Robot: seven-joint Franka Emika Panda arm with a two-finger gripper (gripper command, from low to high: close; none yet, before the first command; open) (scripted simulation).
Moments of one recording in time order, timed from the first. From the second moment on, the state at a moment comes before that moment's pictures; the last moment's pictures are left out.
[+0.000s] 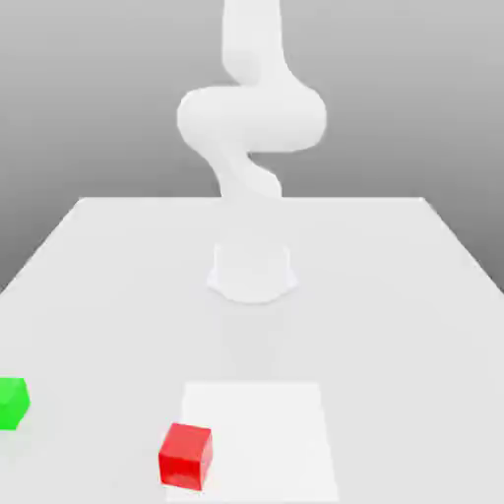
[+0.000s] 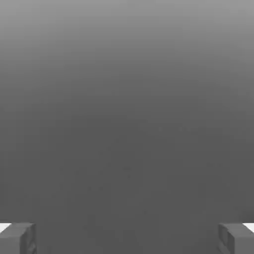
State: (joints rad) arm -0.01 -0.71 -0.01 -2.32 0.00 2.34 0.80
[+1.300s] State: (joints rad) arm -0.09 0.27 -0.07 -2.51 0.05 2.78 0.79
